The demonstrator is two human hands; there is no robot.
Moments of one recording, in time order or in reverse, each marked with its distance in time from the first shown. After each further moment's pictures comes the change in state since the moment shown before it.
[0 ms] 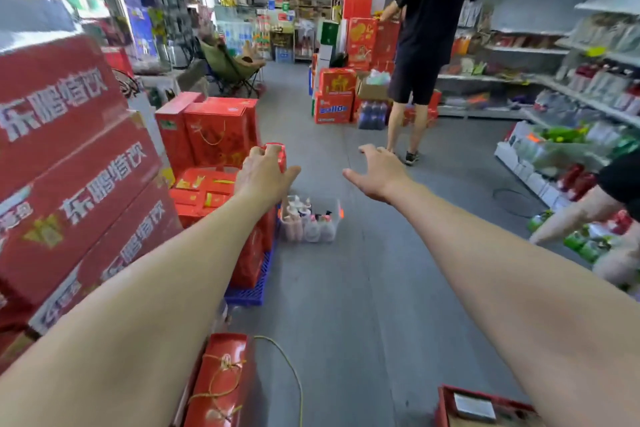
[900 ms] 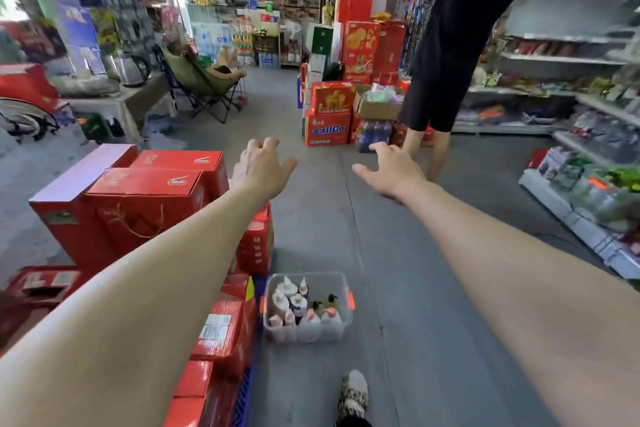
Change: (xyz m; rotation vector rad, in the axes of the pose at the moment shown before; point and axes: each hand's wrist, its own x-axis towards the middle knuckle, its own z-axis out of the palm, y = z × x) left_hand 0.627 -0.026 0.165 0.011 -0.009 0.051; right_hand 0.622 0.052 0.077 -0.018 0.079 0.055
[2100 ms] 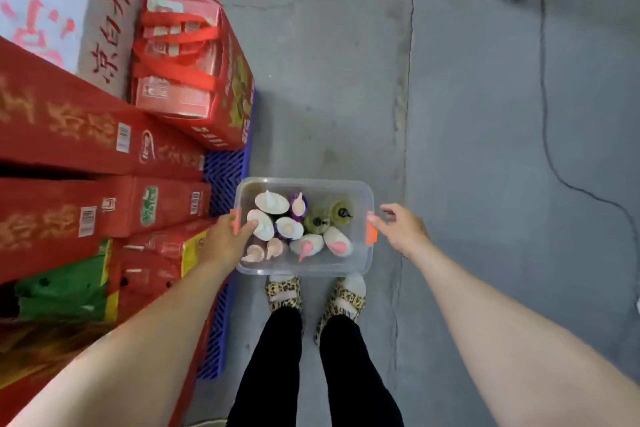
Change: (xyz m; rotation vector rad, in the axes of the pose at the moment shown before) left_hand 0.184 -0.326 0.549 -0.168 -0.702 -0.936; right_hand 0.264 0.247 0.579 0.306 -0.868 0.680
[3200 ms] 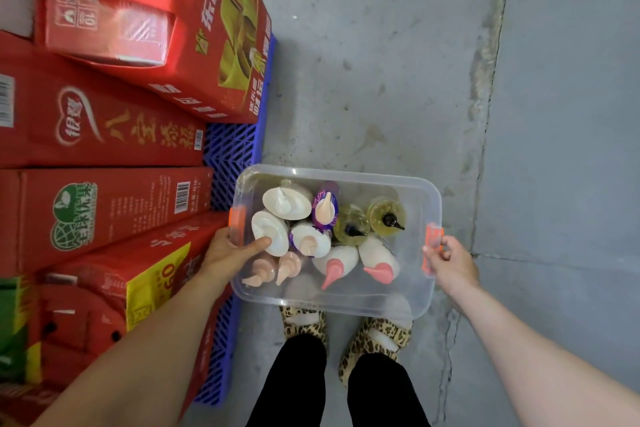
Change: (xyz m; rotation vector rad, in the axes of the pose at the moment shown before) left_hand 0.176 -0.121 0.100 -0.280 -0.069 -0.195; right_hand 0.189 0.152 0.139 0.182 0.123 0.160
